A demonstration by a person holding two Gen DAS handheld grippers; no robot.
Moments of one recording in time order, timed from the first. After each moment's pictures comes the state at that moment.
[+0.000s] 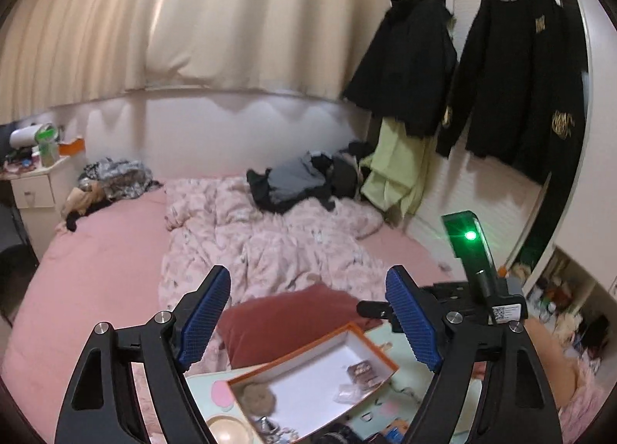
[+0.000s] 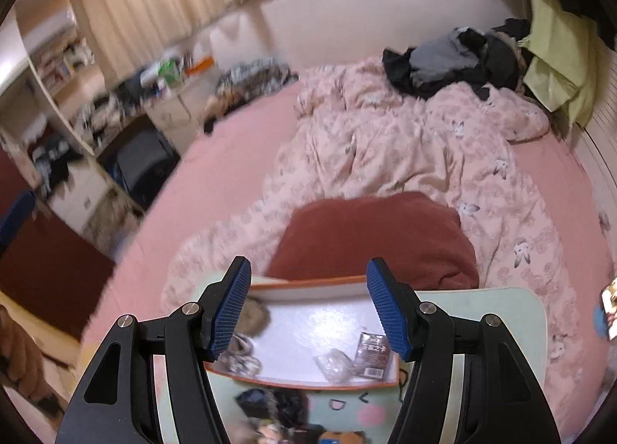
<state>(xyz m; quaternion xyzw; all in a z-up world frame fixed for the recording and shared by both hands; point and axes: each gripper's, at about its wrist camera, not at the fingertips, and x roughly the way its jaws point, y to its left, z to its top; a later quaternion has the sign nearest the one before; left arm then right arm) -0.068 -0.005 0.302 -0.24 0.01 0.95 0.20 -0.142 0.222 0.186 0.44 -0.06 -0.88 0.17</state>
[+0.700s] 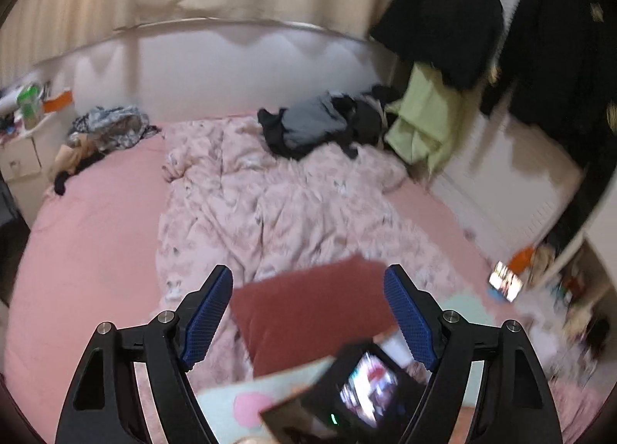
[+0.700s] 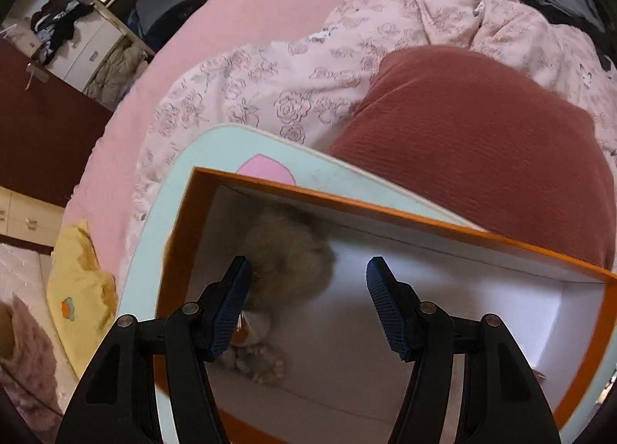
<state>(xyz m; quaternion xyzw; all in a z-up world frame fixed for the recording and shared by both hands) -0.184 -0.008 0.248 -0.35 0.03 0.92 0.20 -0.195 0.079 0.016 0.62 0.05 -0.73 0.28</state>
